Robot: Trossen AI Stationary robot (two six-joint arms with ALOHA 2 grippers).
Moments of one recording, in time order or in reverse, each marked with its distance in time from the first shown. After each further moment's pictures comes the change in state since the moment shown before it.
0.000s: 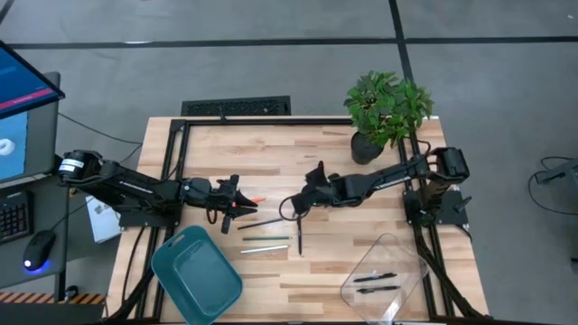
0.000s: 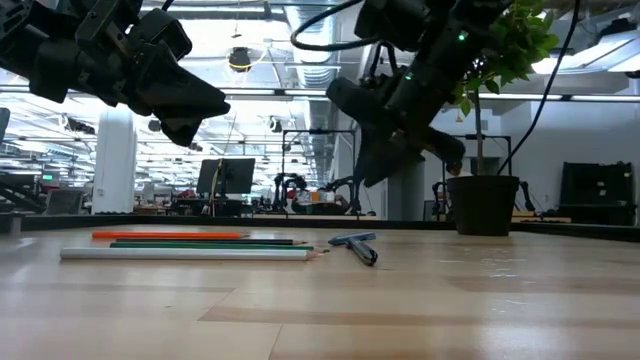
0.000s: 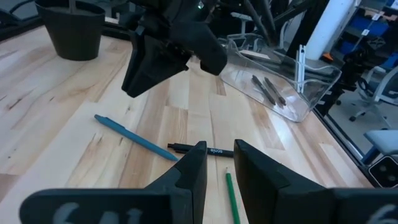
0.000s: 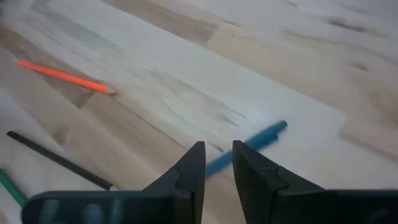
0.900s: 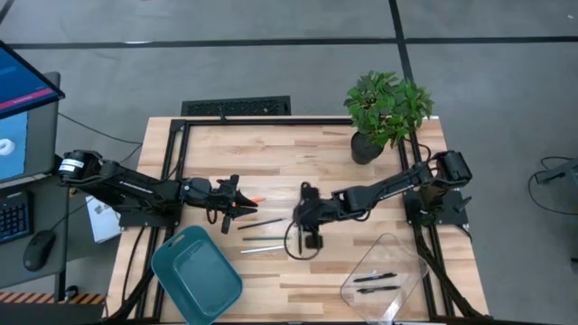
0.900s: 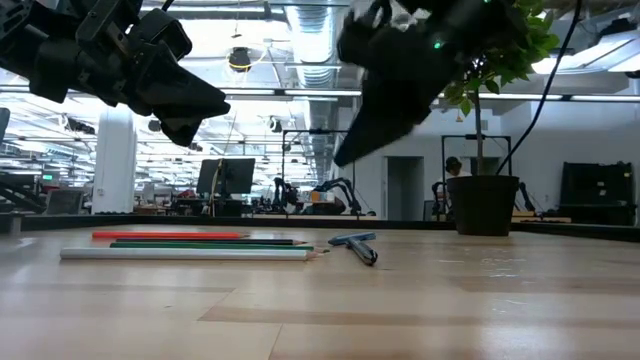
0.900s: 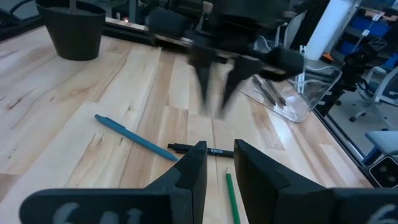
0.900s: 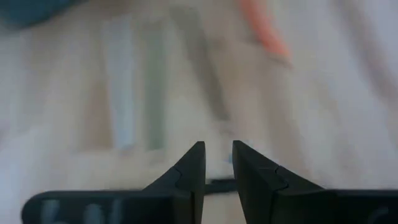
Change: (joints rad) left arm 0.000 0.000 0.000 0.001 -0.001 0.000; right arm 0.115 0.000 0.000 0.199 -0.350 -0.954
